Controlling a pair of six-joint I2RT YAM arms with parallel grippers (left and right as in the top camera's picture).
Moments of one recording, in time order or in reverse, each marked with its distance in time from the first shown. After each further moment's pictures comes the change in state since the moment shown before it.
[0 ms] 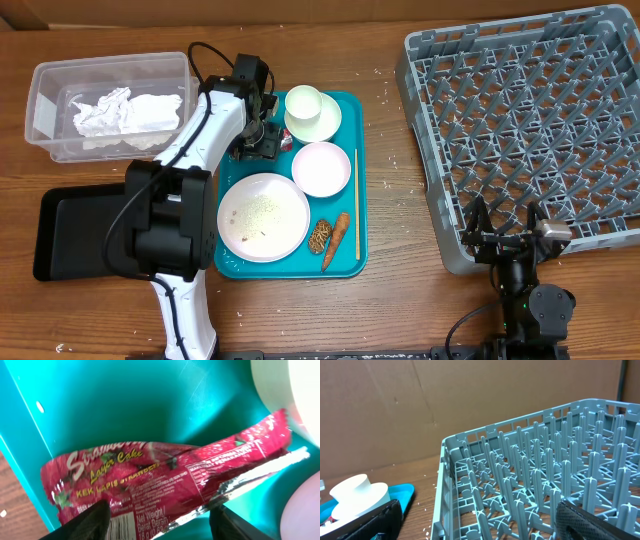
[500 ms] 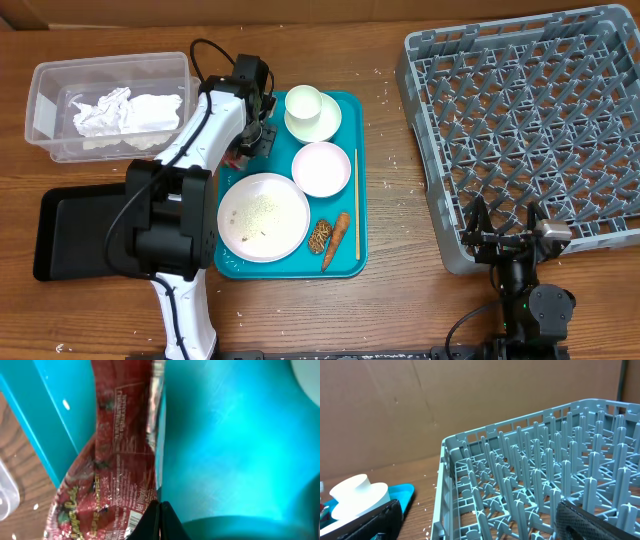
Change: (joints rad) left arm 0.000 0.007 0.015 -0.027 -0.087 0.049; right arm 0.000 0.000 0.000 -0.001 0.000 0.000
